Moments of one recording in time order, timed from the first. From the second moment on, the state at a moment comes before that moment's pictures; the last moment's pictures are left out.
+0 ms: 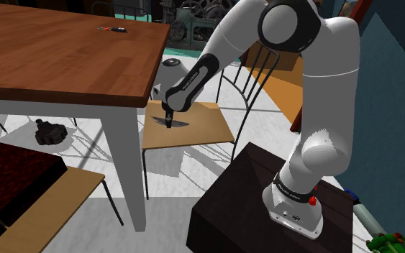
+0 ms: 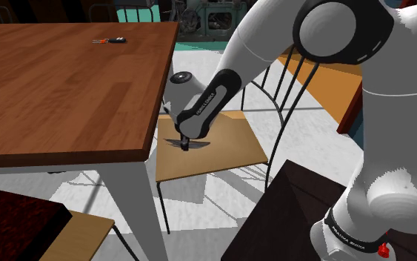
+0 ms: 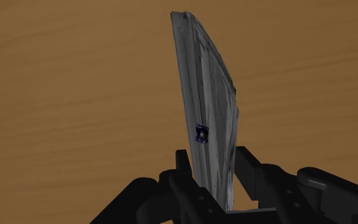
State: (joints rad) arm 0.11 0.41 -0.07 -2.13 -0.24 2.68 -0.44
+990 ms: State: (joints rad) arm 0.08 0.30 -0.05 -2.18 -0.22 2.45 -0.49
